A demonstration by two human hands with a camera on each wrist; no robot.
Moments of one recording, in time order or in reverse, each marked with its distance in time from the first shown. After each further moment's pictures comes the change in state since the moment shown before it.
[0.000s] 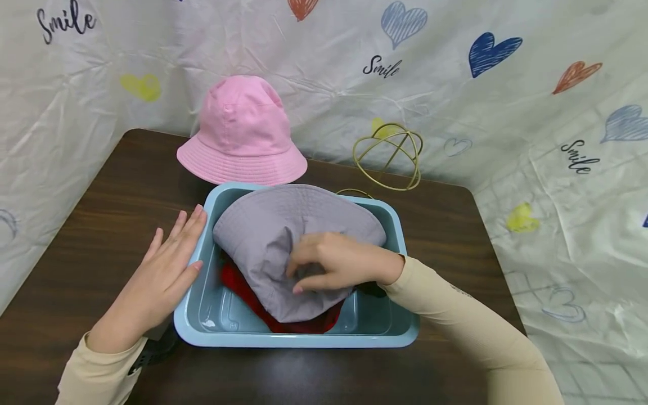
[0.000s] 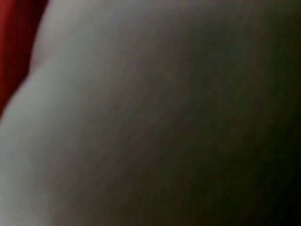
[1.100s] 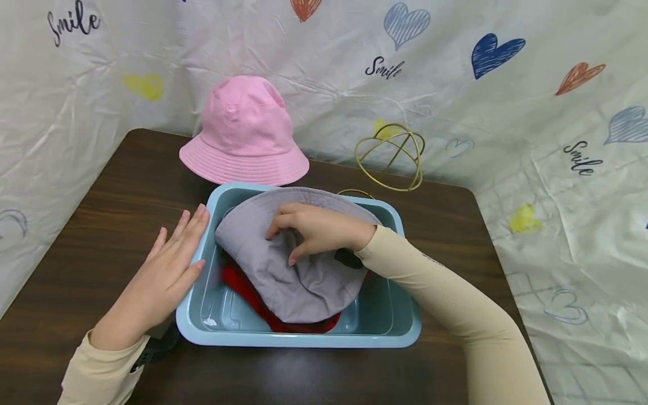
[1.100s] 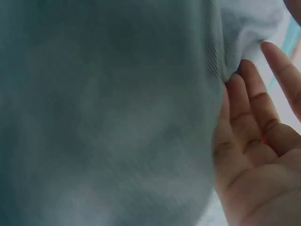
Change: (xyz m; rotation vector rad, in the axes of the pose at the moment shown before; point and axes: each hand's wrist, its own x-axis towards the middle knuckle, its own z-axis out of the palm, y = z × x) left_hand 0.001 -0.001 0.002 -0.012 0.009 -0.009; right_hand 0.040 0.033 -0.014 0.003 -0.101 0.192
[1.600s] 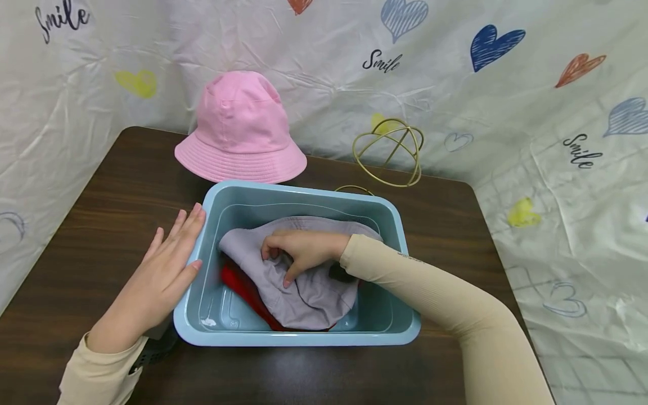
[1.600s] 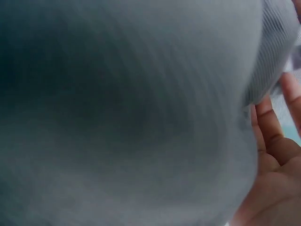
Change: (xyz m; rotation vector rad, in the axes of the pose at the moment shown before) left_hand -0.001 0.001 0.000 -0.024 0.006 -0.005; right_hand 0.015 0.019 0.050 0.145 -0.208 0.114
